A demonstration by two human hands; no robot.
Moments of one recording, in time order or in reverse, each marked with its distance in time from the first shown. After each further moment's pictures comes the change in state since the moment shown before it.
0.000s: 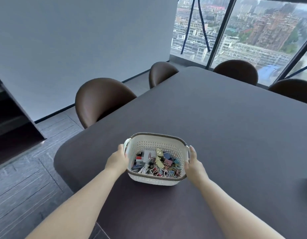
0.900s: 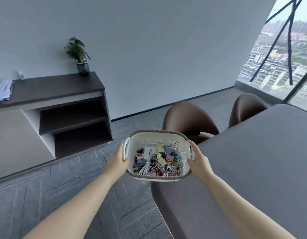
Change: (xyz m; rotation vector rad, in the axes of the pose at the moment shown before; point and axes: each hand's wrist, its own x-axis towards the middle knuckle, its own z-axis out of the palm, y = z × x) left_hand 0.059 -0.304 -0.230 -0.285 0.295 -0.118; right_hand 0.028 -0.333 0.224 0.021 -0.187 -0.479
